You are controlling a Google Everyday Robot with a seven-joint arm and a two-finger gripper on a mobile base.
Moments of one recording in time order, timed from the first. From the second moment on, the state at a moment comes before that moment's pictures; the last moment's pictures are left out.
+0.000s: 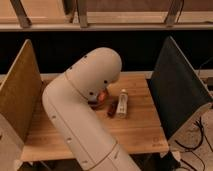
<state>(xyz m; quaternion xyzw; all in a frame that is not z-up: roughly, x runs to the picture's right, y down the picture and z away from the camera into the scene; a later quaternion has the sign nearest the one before) -0.072 0.037 0.969 0.08 -0.30 -0.86 0.41</state>
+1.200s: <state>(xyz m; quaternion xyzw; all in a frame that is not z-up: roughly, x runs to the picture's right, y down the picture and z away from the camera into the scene) -0.071 0.028 0.966 0.09 -0.33 -0.83 0.45</state>
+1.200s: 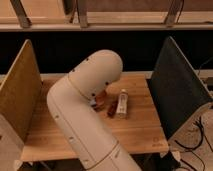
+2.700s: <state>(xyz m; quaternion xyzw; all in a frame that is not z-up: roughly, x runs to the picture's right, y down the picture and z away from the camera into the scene) -0.068 -0.137 0.847 0.28 -0.09 -0.88 0.37</state>
